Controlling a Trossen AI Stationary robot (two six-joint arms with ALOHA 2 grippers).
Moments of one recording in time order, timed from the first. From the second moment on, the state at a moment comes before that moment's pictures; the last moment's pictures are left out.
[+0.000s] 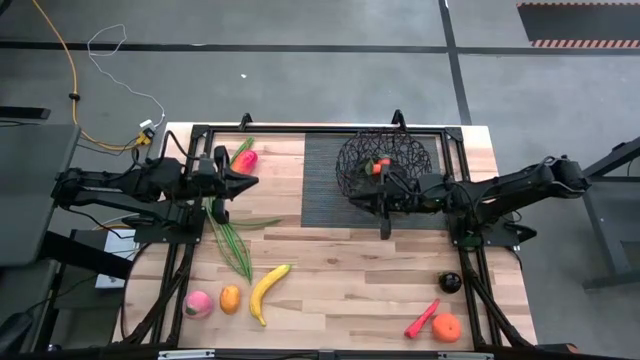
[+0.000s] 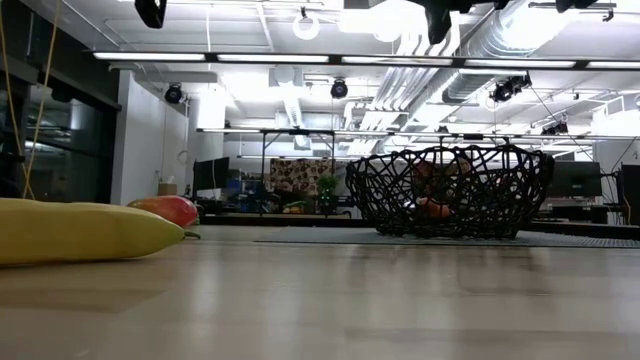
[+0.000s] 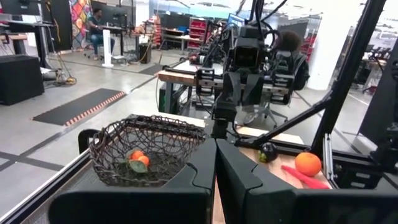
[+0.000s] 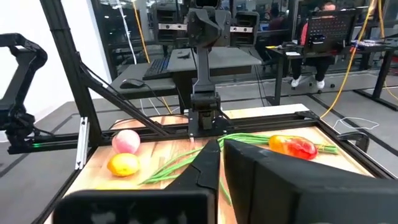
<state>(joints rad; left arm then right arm) 0.04 0.58 0.63 -0.07 -0.21 -0.12 0.12 1.12 0.69 0.38 0.14 0.07</state>
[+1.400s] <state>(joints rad) -0.13 0.92 0.87 -0.49 -0.17 -0.51 0.12 1.12 0.69 0.39 0.14 0.09</state>
